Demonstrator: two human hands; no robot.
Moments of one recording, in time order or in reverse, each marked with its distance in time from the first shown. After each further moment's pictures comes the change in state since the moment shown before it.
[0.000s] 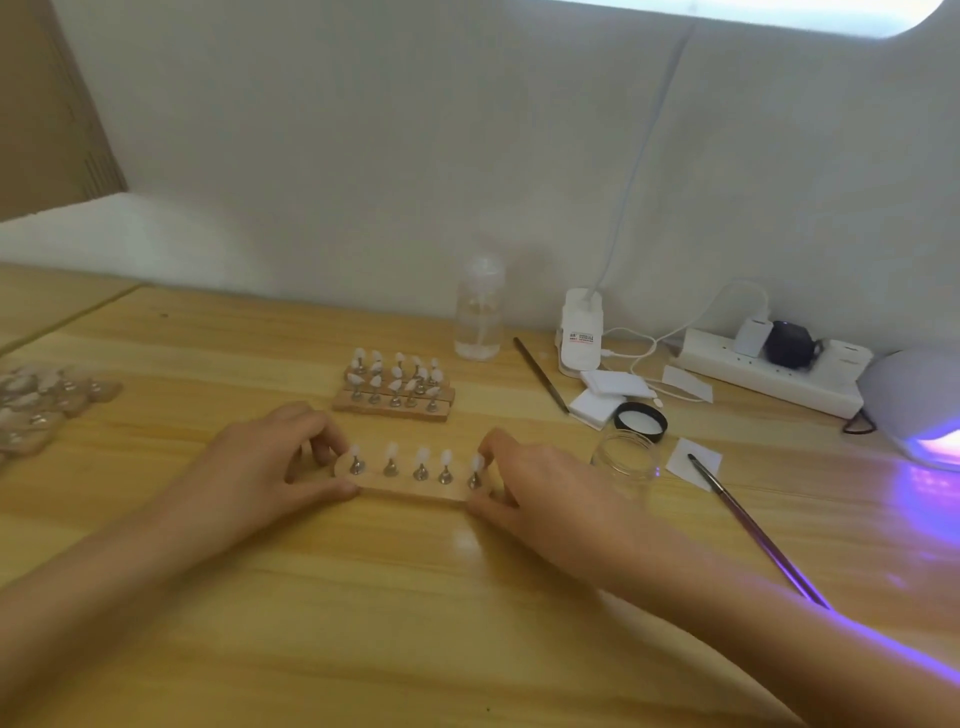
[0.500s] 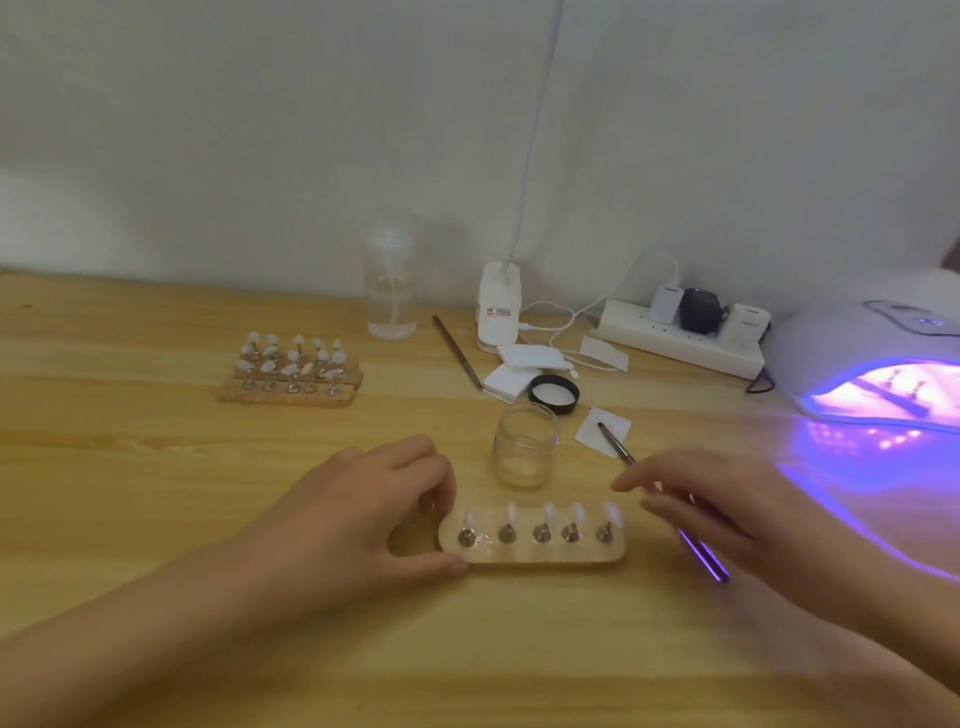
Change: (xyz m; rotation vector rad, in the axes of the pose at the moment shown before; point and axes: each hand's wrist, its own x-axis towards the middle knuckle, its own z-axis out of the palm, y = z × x) left_hand 0.012 0.124 0.061 0.040 -0.200 0.389; right_hand -0.141 0.122 -0.054 -0.027 0.110 -0.008
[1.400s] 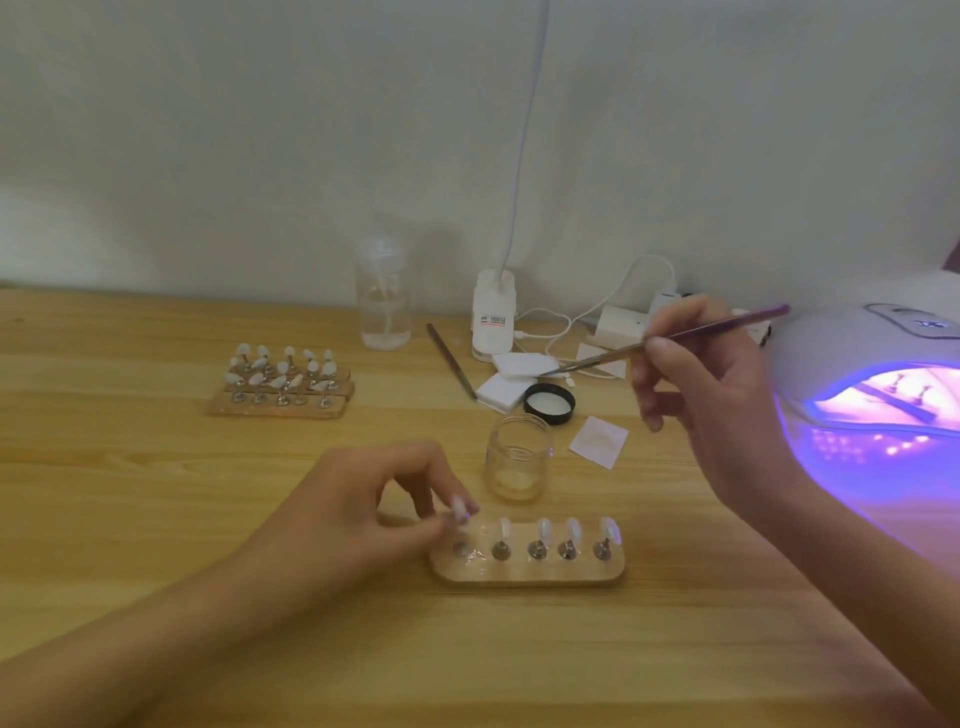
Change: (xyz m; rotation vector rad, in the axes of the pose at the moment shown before) left_hand 0.010 0.013 -0.002 -0.517 0.227 0.015; right_hand 0.071 0.006 -0.002 1.085 0.639 0.033
